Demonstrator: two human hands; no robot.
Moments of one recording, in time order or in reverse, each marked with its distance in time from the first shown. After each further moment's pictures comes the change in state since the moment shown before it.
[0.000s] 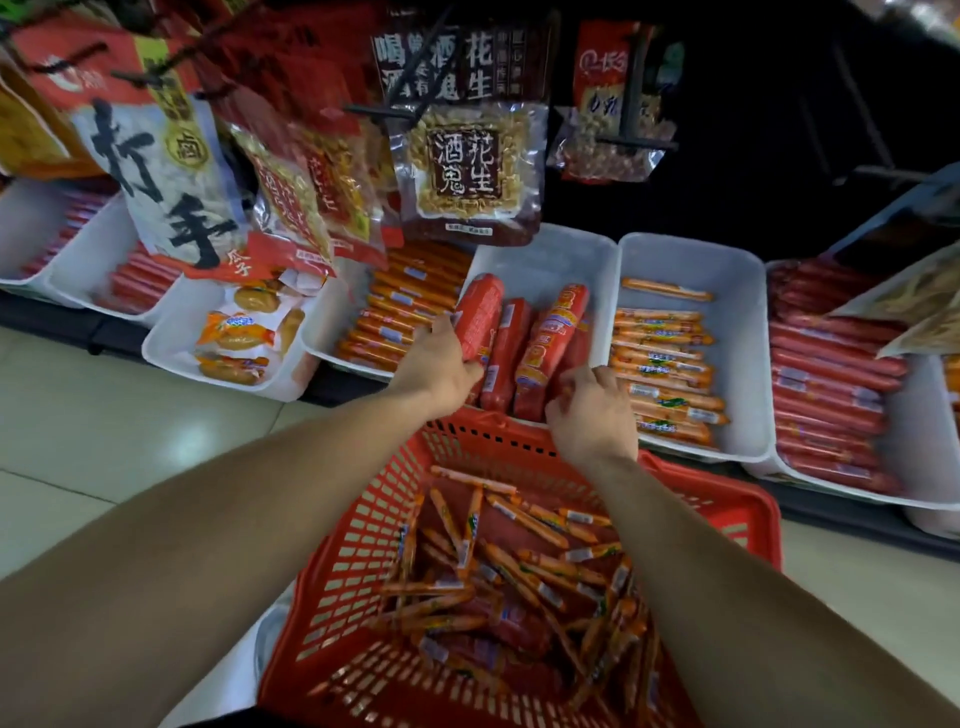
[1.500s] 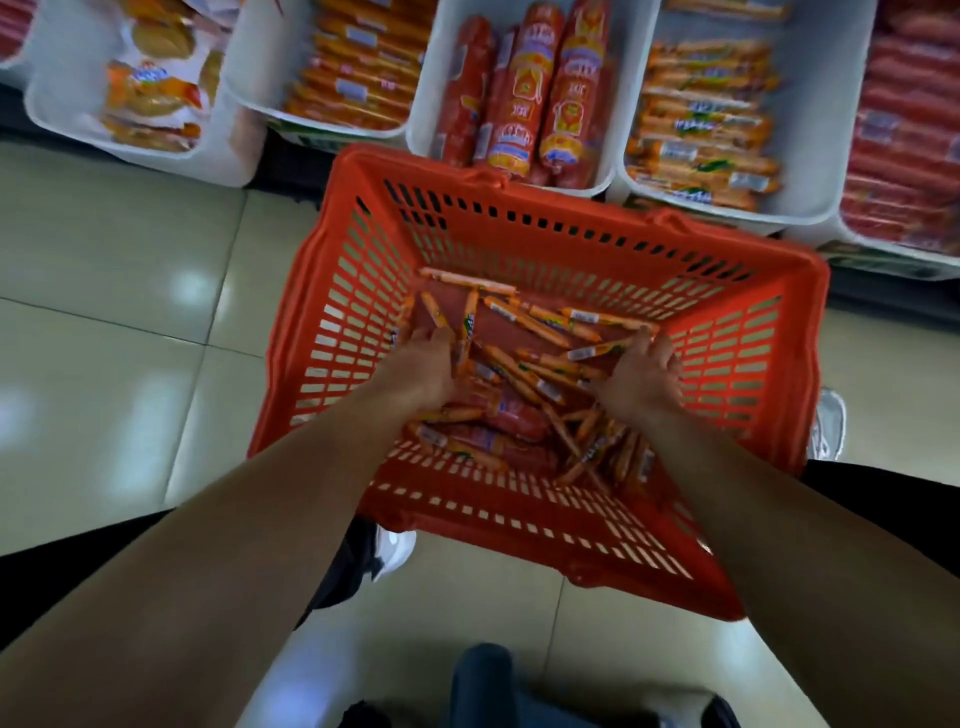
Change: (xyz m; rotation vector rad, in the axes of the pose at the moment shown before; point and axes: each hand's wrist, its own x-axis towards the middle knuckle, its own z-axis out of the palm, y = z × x) left_hand -0.118 -0.122 0.156 0.295 -0.505 -0.114; right_hand -0.122 0.145 0.083 -0.230 -0.485 0.397
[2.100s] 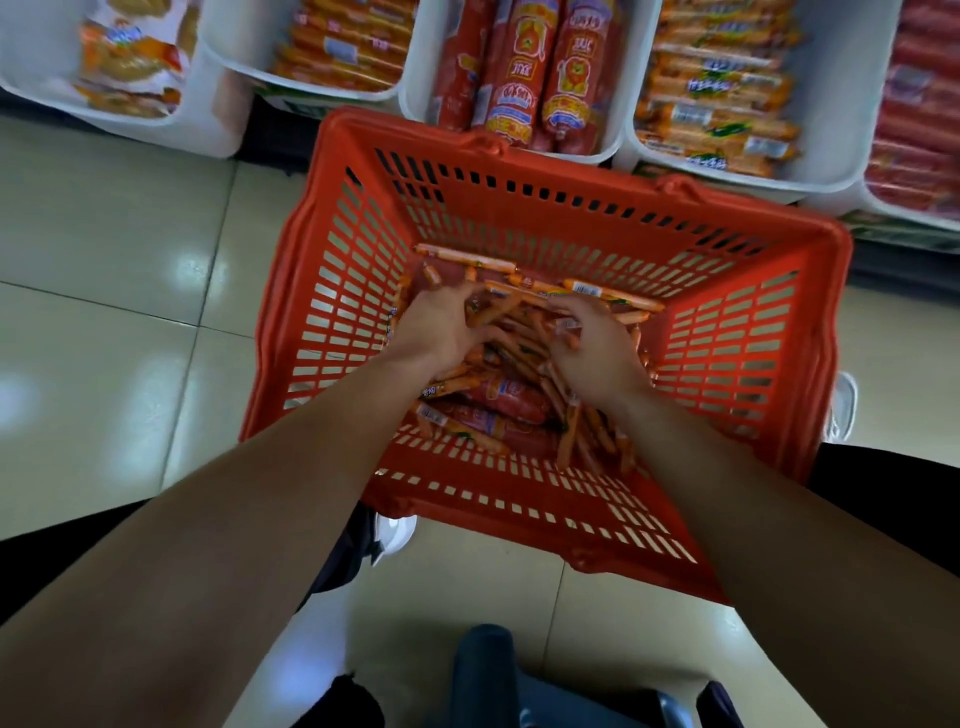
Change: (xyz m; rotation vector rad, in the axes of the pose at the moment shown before) left_hand 0.002 0.025 -0.011 -0.222 0.245 0.155; right_hand -0.028 -0.038 -0.005 0.368 0.063 -0.486
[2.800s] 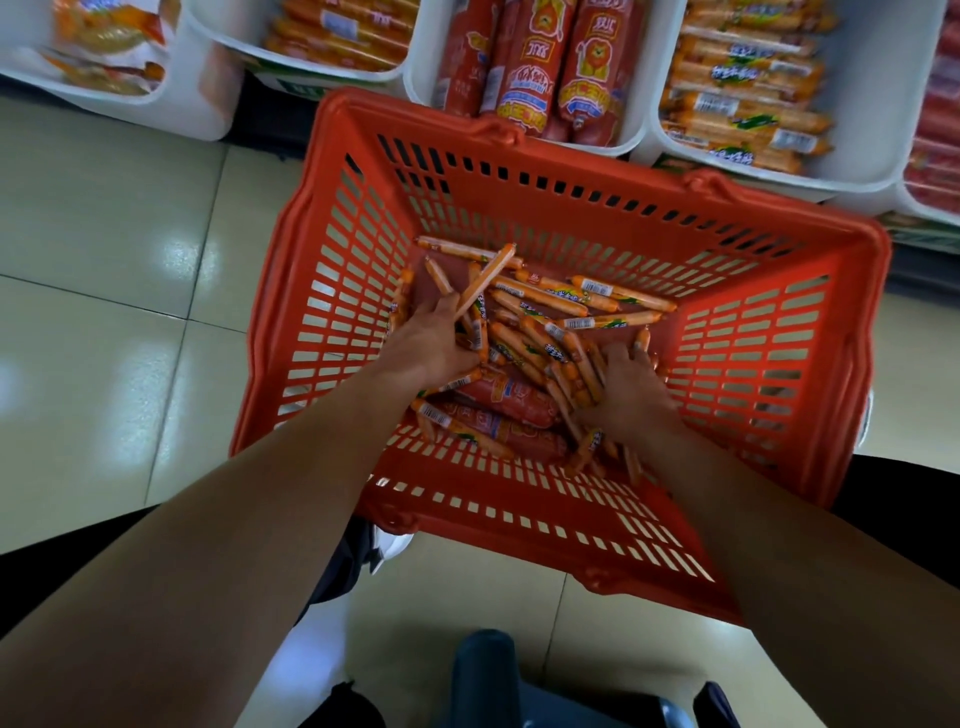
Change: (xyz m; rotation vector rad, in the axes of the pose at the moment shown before) left_hand 0.010 -0.038 0.020 0.099 -0.158 -0.129; right_hand -0.011 0.055 0.018 -0.397 -0.181 0.316
